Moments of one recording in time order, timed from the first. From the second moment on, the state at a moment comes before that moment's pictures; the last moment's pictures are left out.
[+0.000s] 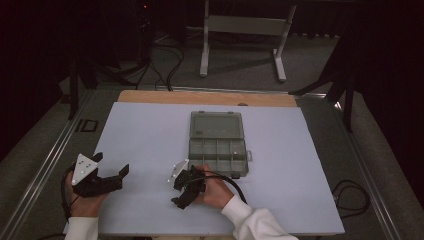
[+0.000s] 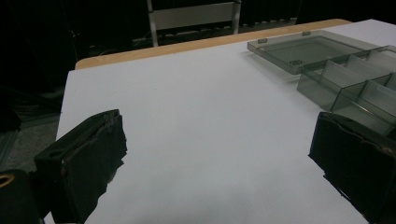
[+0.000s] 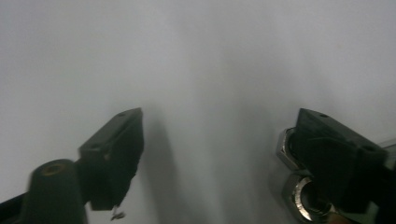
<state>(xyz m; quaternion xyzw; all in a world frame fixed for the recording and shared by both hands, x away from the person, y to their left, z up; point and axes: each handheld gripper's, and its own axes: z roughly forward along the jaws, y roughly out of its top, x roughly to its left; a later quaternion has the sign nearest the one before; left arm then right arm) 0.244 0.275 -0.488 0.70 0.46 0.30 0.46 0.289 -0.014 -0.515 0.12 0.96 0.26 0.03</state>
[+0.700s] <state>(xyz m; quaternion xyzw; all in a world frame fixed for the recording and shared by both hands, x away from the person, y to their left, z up) 0.244 0.275 -0.488 0.70 0.46 0.30 0.46 0.285 -0.015 -0.508 0.10 0.95 0.29 0.01</state>
